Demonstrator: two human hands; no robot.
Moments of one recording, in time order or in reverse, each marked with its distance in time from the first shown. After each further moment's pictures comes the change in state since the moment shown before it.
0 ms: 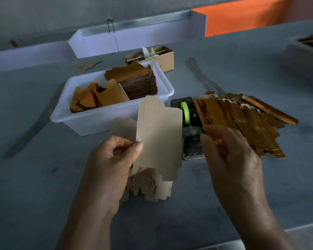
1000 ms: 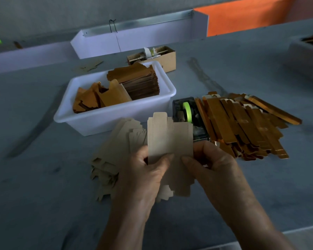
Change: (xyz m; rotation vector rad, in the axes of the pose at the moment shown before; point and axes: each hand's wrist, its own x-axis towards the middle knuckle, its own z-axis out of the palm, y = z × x) left_hand -0.011 -0.016 0.039 0.032 -0.067 0.033; right_hand -0.009 0.001 0.010 0.310 -0.350 0.221
